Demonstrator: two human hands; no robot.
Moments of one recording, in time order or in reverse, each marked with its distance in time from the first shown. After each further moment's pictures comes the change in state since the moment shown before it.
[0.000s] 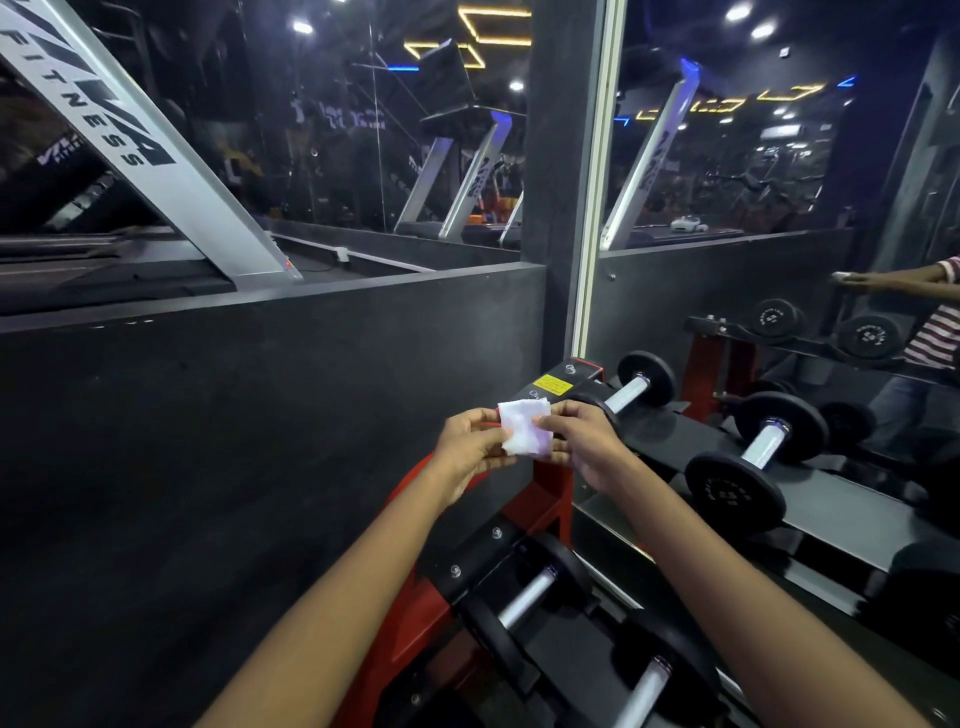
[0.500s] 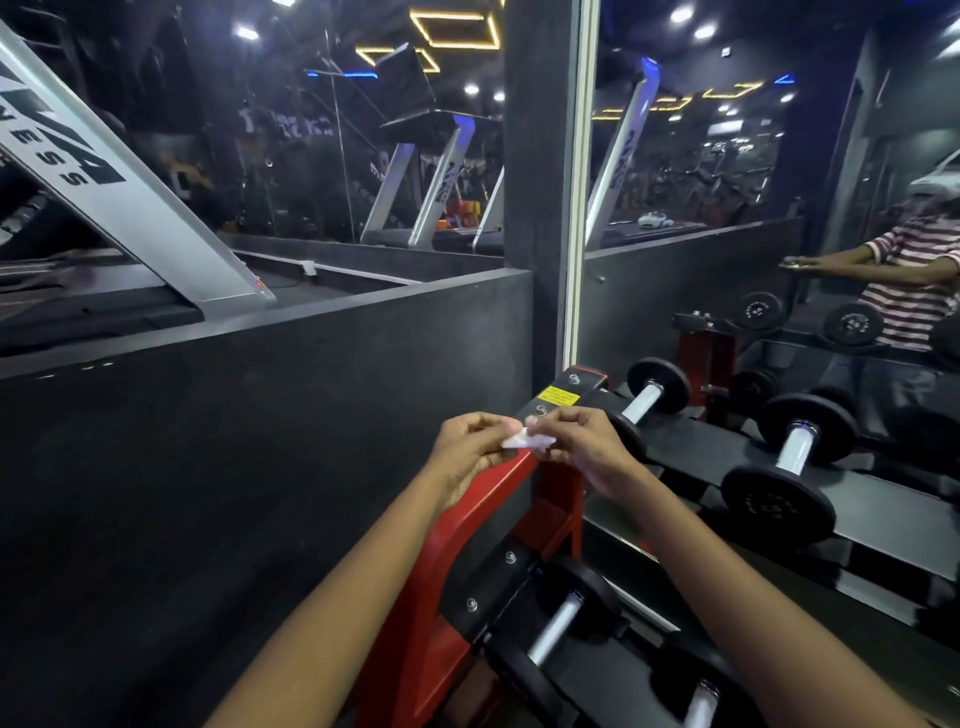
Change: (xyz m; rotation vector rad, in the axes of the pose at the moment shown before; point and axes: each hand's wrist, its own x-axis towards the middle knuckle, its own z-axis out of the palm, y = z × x) left_hand 0.052 0.019 -0.050 -0.020 -0.129 0.039; right_hand 0.045 0.001 0.035 0.029 -0.041 -0.153
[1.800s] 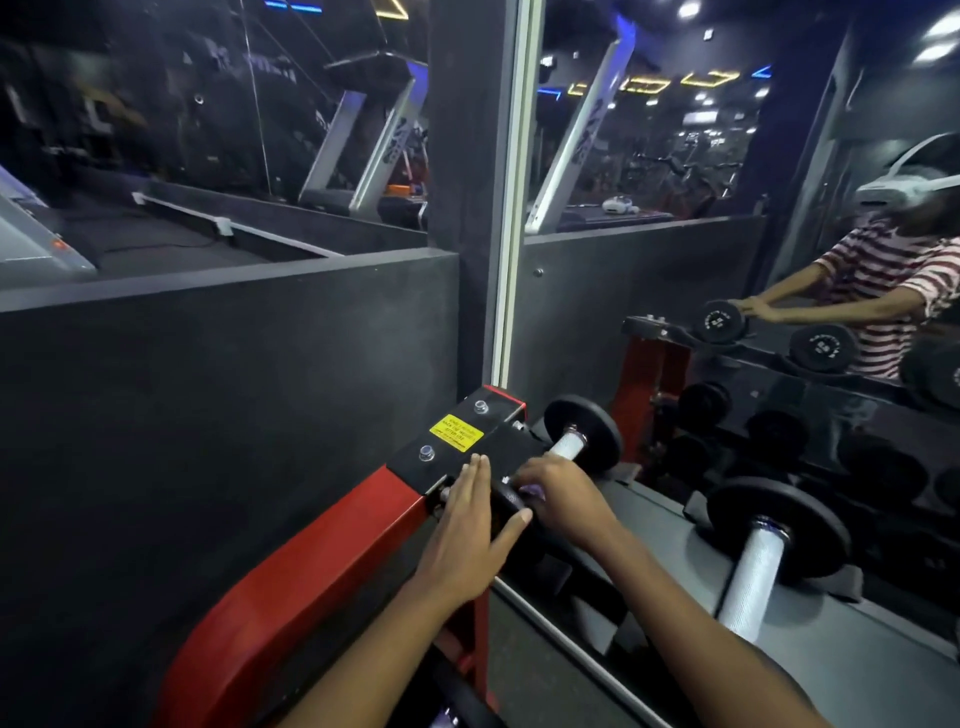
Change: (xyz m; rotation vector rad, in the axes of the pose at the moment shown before) left_hand 0.189 -0.146 0.141 0.988 -0.019 0.280; right_hand 0.171 0.081 -0.213 -1.266 -0.136 -0.365
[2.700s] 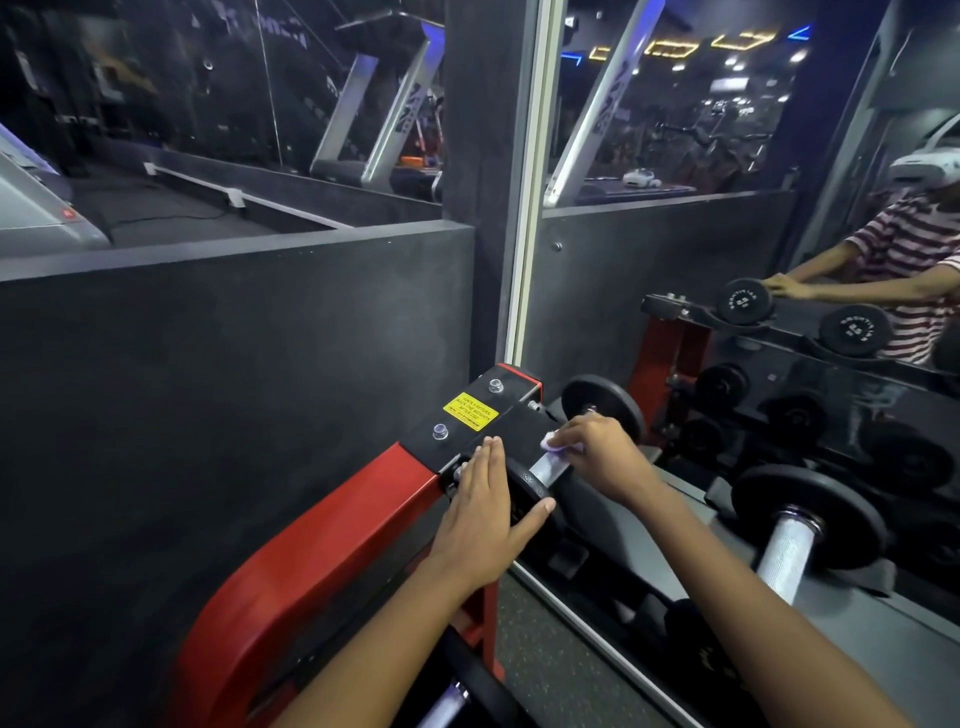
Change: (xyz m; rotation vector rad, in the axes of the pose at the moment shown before) left_hand -0.003 0.002 -0.002 0.120 -0.064 -0.044; right_hand 0.017 0.032 -0.015 0.010 0.006 0.095
